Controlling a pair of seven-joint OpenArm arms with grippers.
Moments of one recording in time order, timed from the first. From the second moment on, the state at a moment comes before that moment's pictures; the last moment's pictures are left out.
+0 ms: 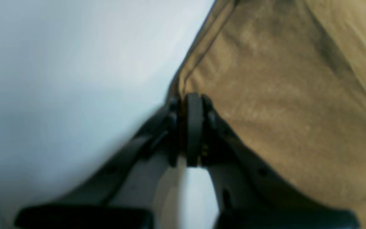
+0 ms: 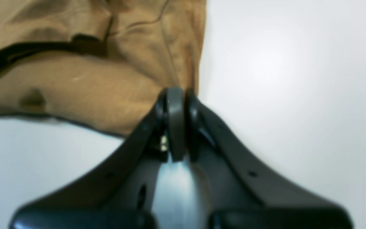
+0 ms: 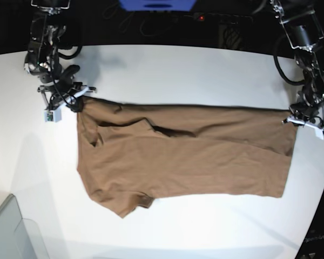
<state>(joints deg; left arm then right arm) -1.9 -19.5 -26.6 66.7 -25.9 -7.7 37.6 -14.4 6.1 16.6 89.5 17.7 17.6 -35.5</state>
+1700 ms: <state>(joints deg) 24.1 -15.0 -33.2 90.4 -31.5 -7.0 42.0 -37.7 3.8 23.8 116.4 16.6 17.7 -38.5</state>
